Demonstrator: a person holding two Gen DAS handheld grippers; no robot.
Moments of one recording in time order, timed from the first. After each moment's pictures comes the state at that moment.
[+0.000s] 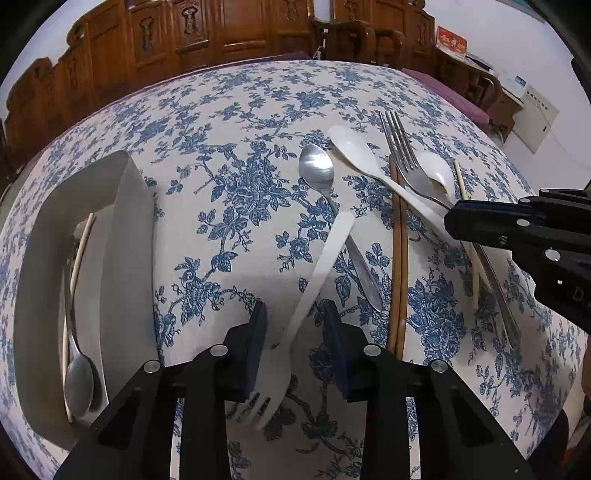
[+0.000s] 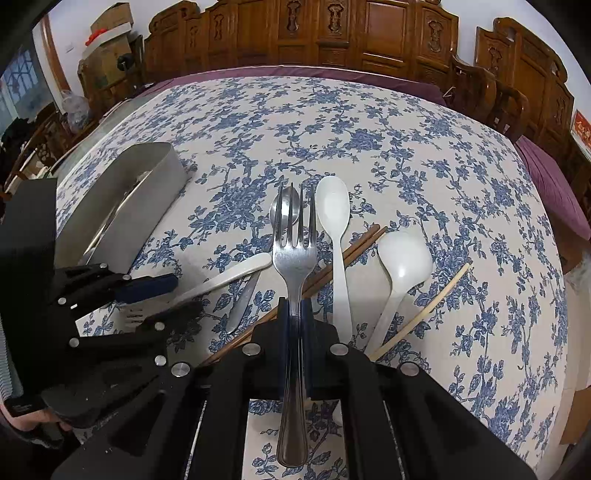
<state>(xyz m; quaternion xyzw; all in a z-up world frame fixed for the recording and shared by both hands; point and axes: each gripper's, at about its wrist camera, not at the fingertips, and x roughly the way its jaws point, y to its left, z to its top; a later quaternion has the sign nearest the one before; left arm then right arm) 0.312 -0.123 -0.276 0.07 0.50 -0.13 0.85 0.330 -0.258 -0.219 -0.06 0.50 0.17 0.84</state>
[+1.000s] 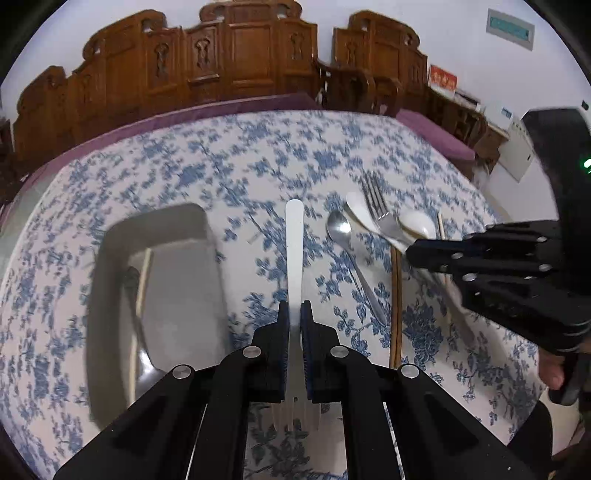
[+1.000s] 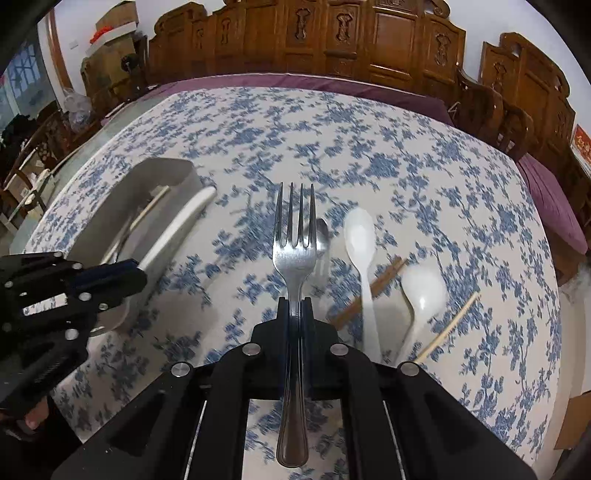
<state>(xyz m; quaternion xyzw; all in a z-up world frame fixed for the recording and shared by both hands) 0.295 -0.068 -0.207 0.03 0.44 -0.15 0.88 0.338 -0.220 -0.197 -0.07 0.49 0.17 0.85</state>
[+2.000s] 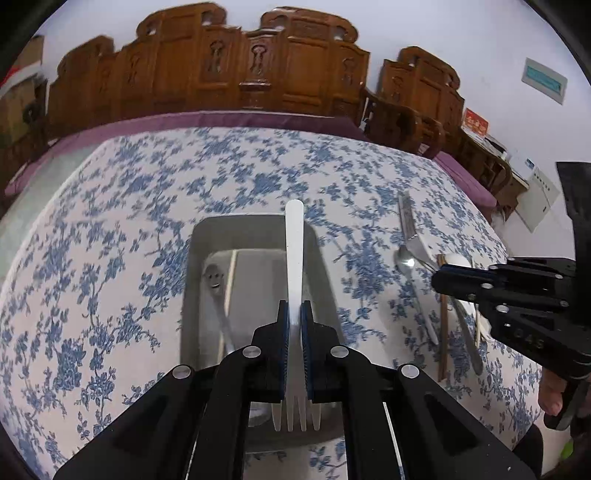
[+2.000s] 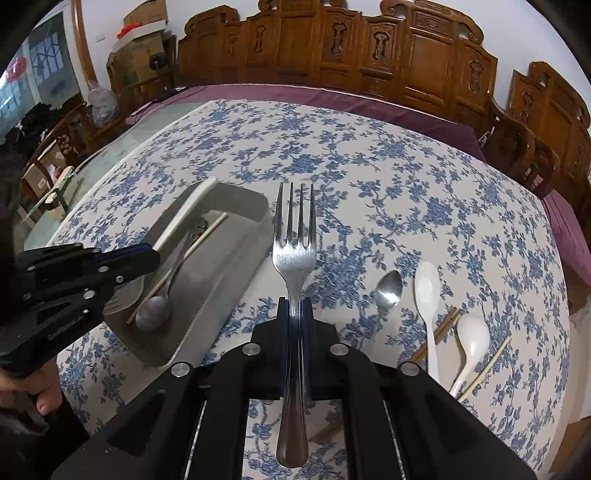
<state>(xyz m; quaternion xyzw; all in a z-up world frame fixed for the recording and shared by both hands) 0.305 0.030 -0.199 -0.04 0.43 -0.10 0.90 0.340 -0.144 -0.171 -0.09 0.47 0.21 0.85</state>
